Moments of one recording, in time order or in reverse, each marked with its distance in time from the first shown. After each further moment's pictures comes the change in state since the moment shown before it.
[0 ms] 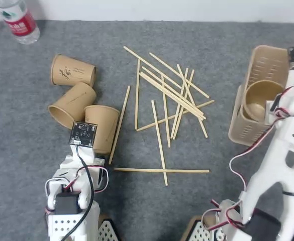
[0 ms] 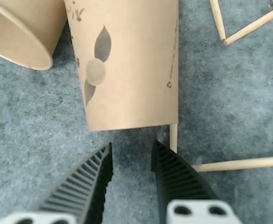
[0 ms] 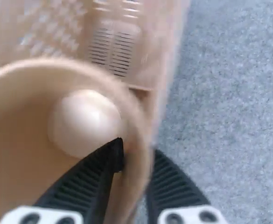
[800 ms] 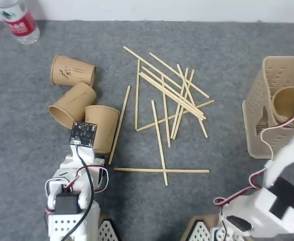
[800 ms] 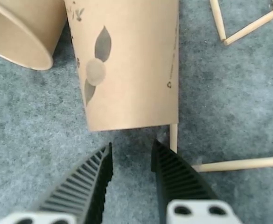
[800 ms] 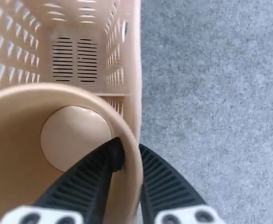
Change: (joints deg) left arm 0.0 0.0 0.0 0.0 0.0; right arm 9.8 22.2 -28.0 10.5 17.8
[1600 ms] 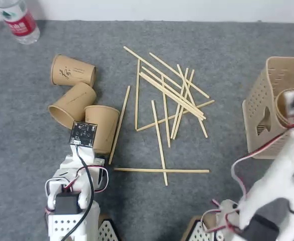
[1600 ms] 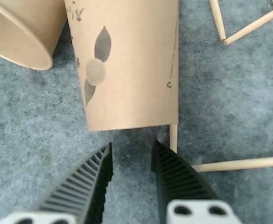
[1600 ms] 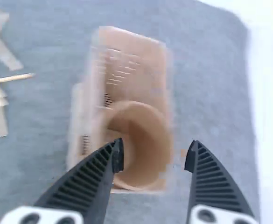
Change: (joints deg) left arm 0.0 0.0 0.0 0.0 0.0; right arm -13.8 -25.9 -0.1 7.8 -3.0
